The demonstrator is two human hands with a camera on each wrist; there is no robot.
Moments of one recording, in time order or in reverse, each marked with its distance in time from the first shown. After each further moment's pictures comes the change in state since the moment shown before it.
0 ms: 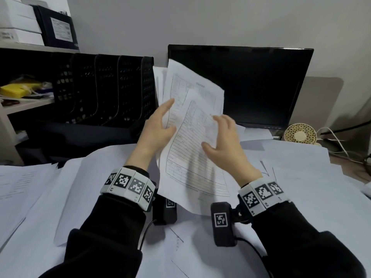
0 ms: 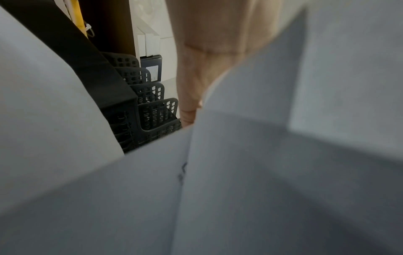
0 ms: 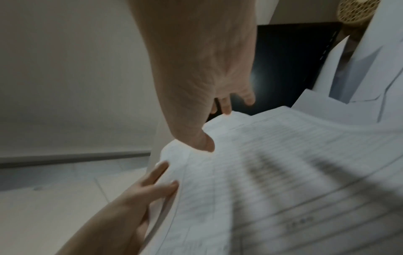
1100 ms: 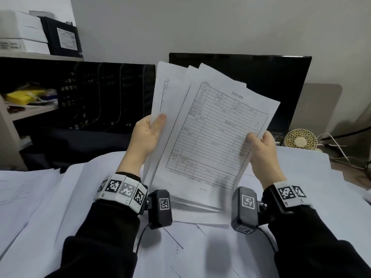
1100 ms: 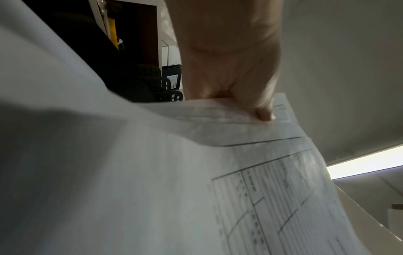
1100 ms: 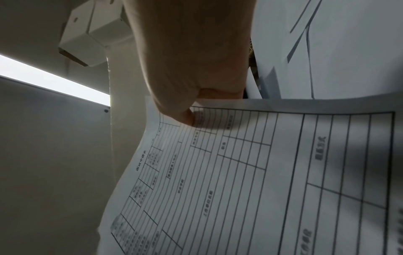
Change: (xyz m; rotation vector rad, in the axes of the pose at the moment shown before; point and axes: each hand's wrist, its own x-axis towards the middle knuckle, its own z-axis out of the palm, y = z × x) left_hand 0.002 -0.010 -0.013 -0.255 0.150 0.002; right_hand 0.006 0.053 -0.034 0.916 0.345 0.484
